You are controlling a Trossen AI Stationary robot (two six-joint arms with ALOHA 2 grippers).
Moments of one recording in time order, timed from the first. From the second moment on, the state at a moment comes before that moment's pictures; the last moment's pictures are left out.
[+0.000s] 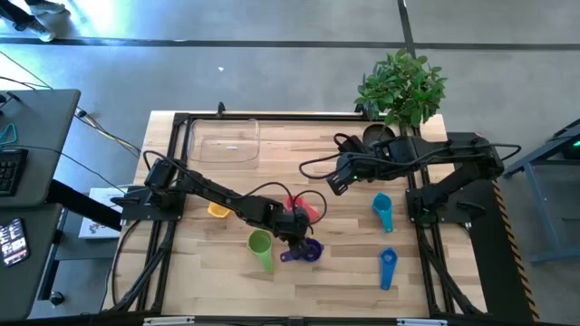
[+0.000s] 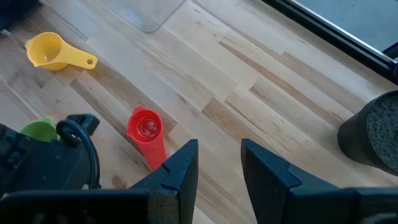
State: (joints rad) left arm -0.26 1.98 1.36 -0.36 -0.01 -0.81; right arm 0.12 1.47 1.62 -1.27 0.43 0.90
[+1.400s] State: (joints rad) left arm -0.26 2.05 1.36 -0.29 0.02 -0.86; right arm 0.12 1.47 1.62 -1.27 0.44 0.89
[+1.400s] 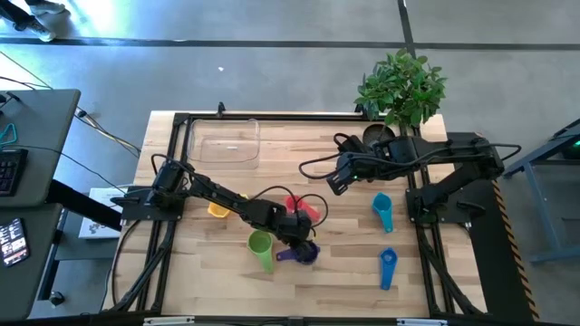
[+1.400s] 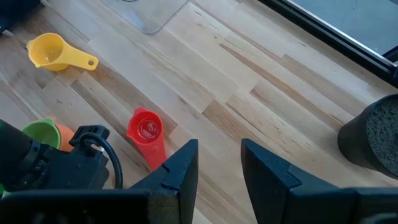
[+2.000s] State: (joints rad) left arm -0.26 2.00 1.36 -0.29 0.11 -1.07; right arm 0.12 1.47 1.62 -1.27 0.44 0.83
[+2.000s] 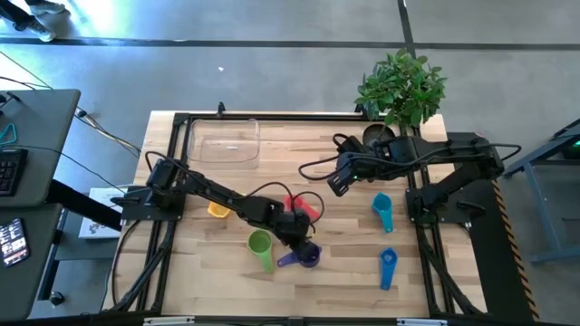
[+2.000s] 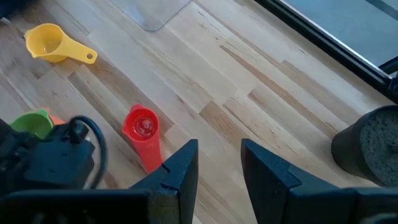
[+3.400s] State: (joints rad) left arm -0.51 1.65 1.37 -1.10 -0.27 -2.13; right arm 0.07 1.47 1.62 -1.26 0.44 0.71
